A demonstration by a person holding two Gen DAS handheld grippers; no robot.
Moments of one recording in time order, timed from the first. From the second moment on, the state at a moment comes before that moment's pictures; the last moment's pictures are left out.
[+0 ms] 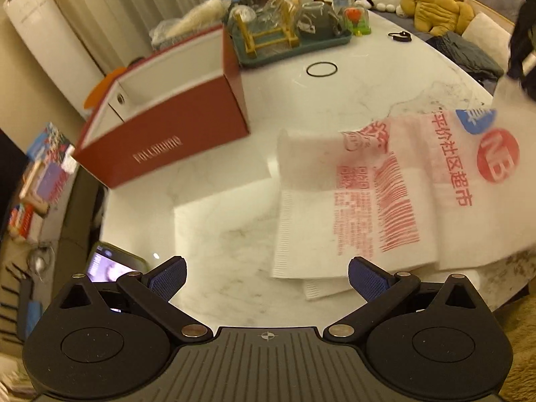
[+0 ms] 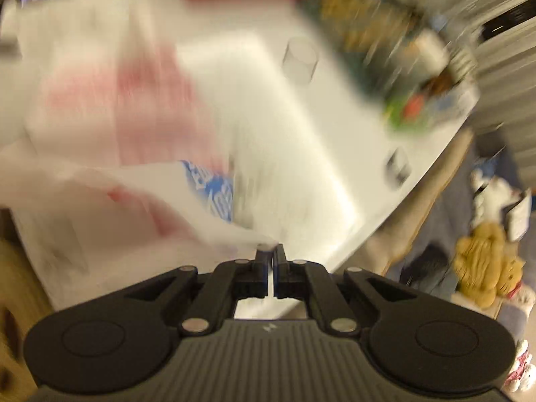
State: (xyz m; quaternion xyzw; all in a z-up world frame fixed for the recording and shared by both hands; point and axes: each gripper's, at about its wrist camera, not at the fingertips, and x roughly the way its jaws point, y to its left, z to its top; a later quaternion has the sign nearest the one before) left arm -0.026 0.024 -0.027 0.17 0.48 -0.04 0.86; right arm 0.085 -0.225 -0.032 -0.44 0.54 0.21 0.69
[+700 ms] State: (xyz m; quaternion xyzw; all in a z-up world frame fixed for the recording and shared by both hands) left arm -0.058 0.023 -0.046 0.15 0.53 0.02 0.83; right arm 0.014 -0.103 -0.049 -0.49 0.43 0.46 0.60
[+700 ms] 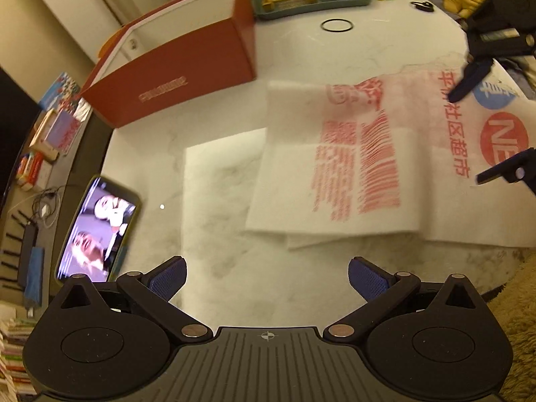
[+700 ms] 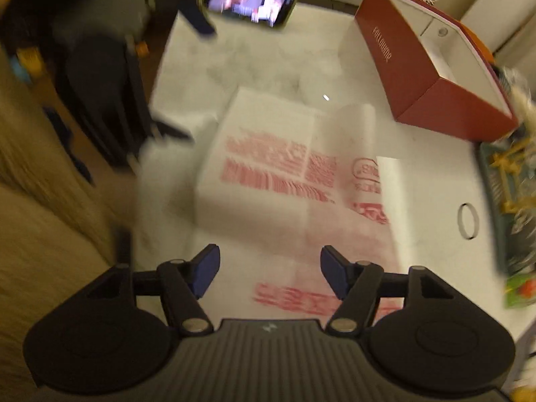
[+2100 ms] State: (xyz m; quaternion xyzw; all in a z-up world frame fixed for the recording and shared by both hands) left arm -0.024 -0.015 -0.066 0.16 0.43 -0.21 0.86; right arm 0.042 -0.072 0.075 -0.54 0.36 0.36 0.68
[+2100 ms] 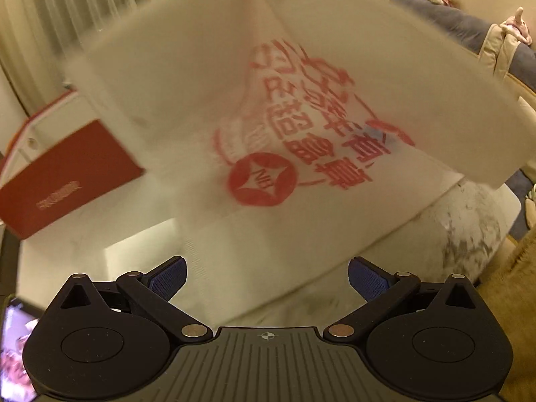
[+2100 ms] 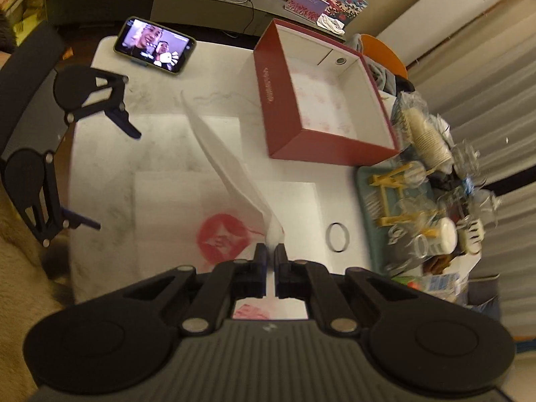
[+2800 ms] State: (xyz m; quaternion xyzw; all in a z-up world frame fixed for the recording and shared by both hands) left arm -0.006 -0.062 -0.100 0.15 0.57 -0.20 0.78; right arm 0.195 -0.150 0.002 -0.62 0.36 0.34 0.61
